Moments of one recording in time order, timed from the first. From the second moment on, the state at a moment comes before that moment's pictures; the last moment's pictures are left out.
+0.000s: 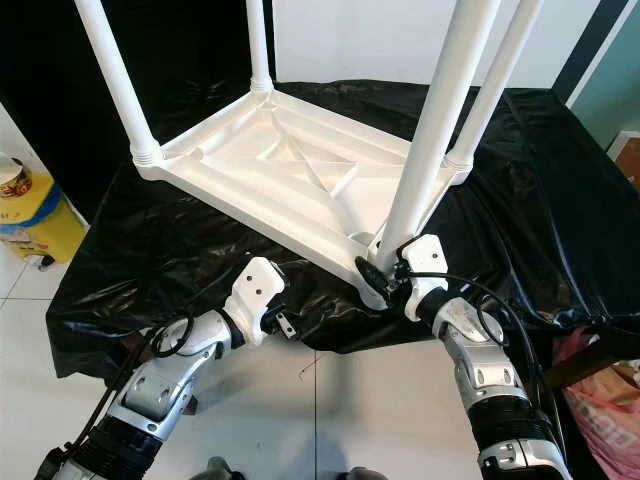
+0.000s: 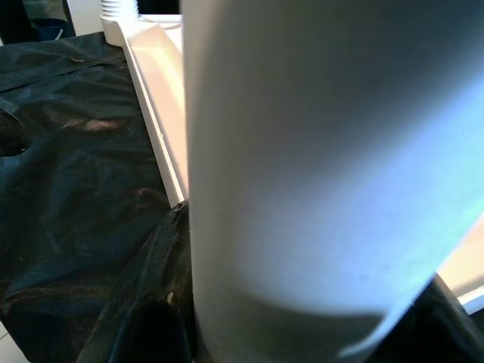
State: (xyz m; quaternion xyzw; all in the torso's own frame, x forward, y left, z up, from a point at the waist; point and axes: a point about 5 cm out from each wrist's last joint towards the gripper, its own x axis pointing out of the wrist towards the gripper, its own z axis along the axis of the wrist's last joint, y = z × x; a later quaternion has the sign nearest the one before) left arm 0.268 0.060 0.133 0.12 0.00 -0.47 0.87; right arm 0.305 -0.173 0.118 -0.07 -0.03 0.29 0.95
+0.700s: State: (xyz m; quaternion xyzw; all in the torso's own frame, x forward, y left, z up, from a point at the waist) left arm 0.270 0.056 0.133 0.15 -0.03 -0.47 0.87; right arm 0.300 -0.165 0.112 -0.04 -0.06 0.15 0.99
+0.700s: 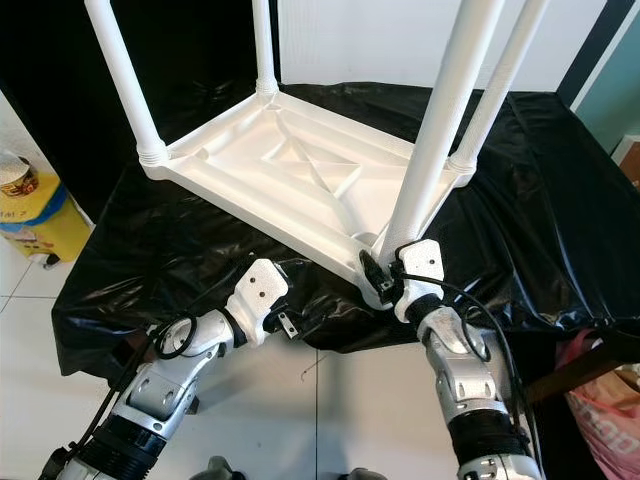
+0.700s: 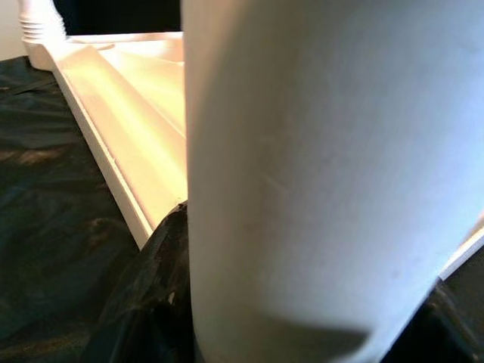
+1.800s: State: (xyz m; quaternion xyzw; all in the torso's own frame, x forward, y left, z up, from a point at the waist) left arm 0.274 0.058 0.136 0.17 -0.07 -0.45 0.88; right arm 0.287 -0.152 0.110 0.01 -0.06 -0.08 1.00
